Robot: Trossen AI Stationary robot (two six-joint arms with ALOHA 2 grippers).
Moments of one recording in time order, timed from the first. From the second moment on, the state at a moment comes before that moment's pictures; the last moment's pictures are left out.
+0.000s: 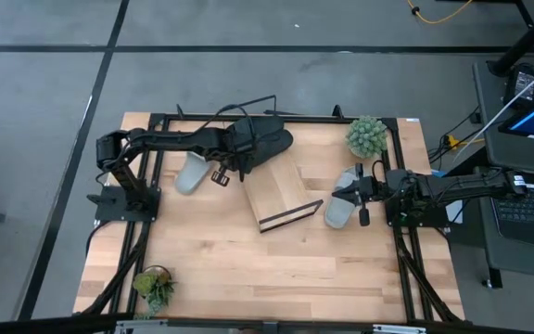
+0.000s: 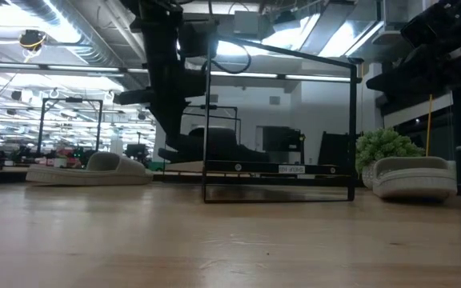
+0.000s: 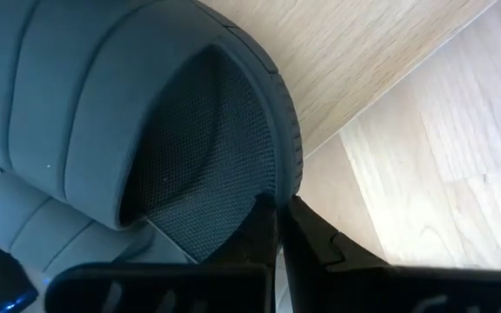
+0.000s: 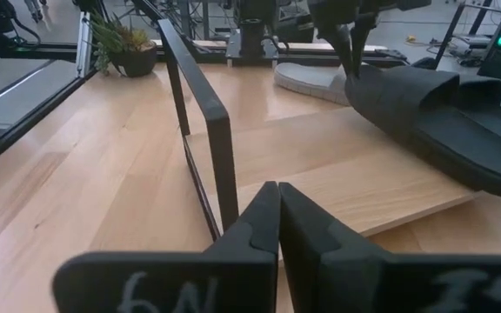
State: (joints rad) left arm 0.30 1.68 1.25 -0.87 -0.26 0.75; right arm 0.04 0.45 0.17 0.05 0.05 -0.01
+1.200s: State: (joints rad) left arm 0.38 1.68 1.25 -0.90 -0.18 0.71; right arm 0.04 0.45 0.17 0.06 0.05 0.00
